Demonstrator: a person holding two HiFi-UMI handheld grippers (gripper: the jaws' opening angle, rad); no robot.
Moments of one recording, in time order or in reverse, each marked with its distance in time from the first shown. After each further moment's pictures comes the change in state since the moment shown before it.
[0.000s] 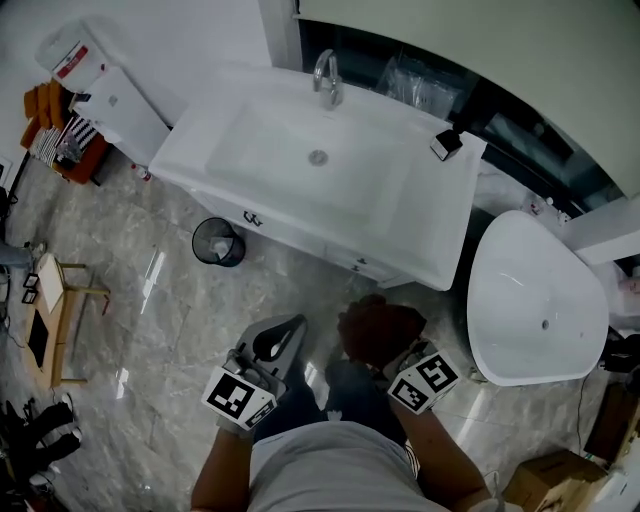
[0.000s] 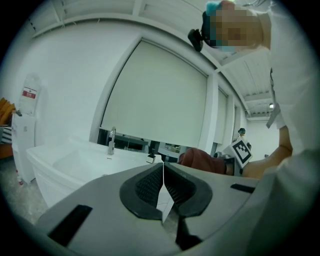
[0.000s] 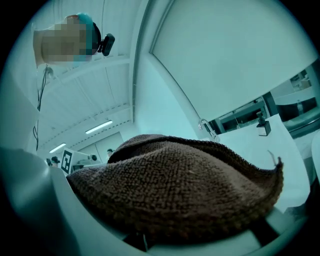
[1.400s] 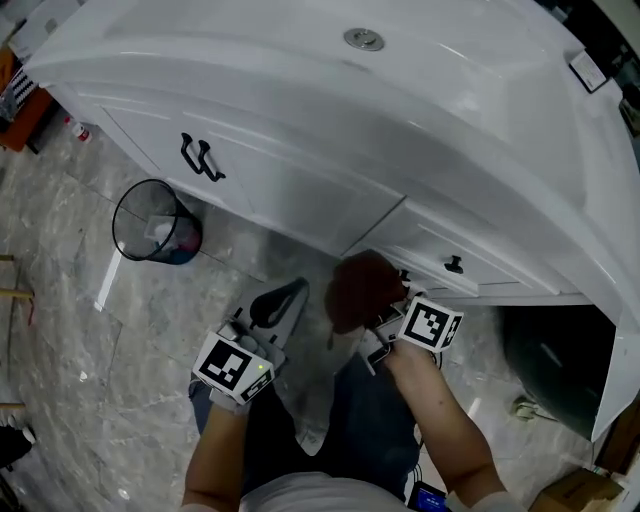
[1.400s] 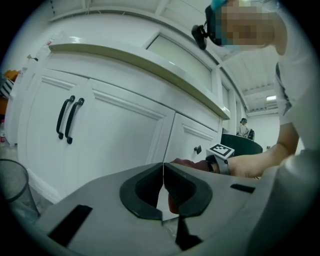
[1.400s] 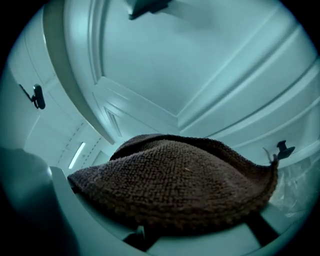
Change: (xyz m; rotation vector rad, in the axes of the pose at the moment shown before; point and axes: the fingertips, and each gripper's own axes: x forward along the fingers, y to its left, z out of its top) left arm 0.147 0.261 -0.447 -0.012 -0.063 -0.028; right arm 0.227 -0.308 -0.440 0.576 0.111 -0.087
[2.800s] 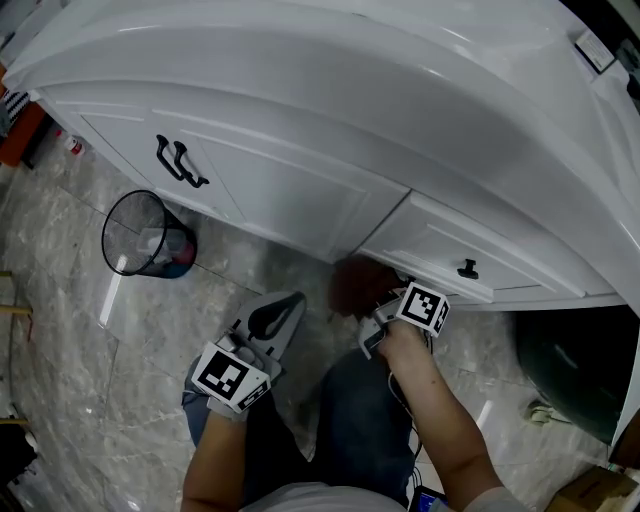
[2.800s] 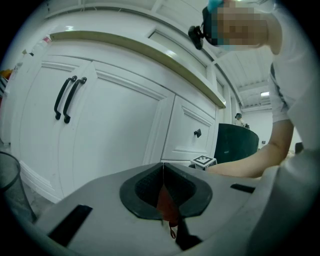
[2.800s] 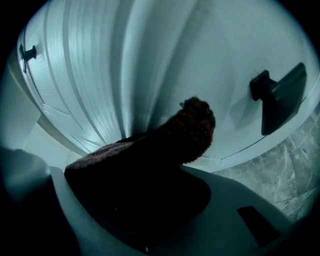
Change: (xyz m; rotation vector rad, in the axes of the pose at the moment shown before) left arm 0.012 0.013 -0.055 0.031 0.027 -0.049; right arm 0.036 -0.115 -0.020 0.279 -0.069 -0.051
